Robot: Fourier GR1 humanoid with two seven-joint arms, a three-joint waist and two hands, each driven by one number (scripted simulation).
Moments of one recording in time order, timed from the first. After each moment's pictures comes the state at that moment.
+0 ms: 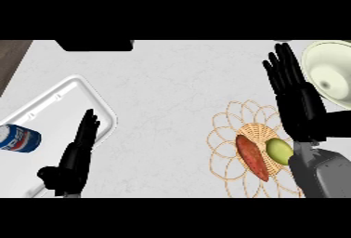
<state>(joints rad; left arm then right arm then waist) 0.08 0.26 -0.27 -1.59 0.18 0.35 -0.09 -0.32 -0.28 0.16 -1.69 -0.32 -0.26 0.09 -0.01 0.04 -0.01</state>
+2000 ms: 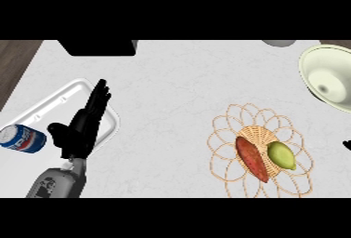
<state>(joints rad) -0.17 0.24 -0.21 -1.52 0.15 0.23 0.06 0.27 -0.64 -0.06 -1.43 -0.09 0.22 -0.96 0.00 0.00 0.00</state>
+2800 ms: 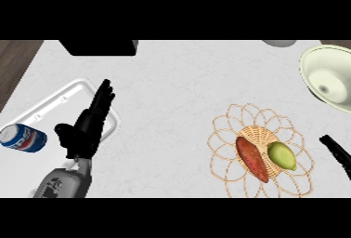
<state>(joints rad) -0.17 0.18 -0.19 -1.53 0.08 0.22 0.07 0.14 -0.59 0.00 -1.21 0.03 0.23 -1.00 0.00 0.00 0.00</state>
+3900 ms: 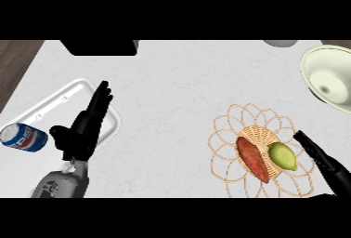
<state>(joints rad) -0.15 0.17 -0.16 -1.55 0.07 0.17 0.08 0.02 -0.53 0.12 -1.06 -0.02 0.26 -1.00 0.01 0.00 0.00</state>
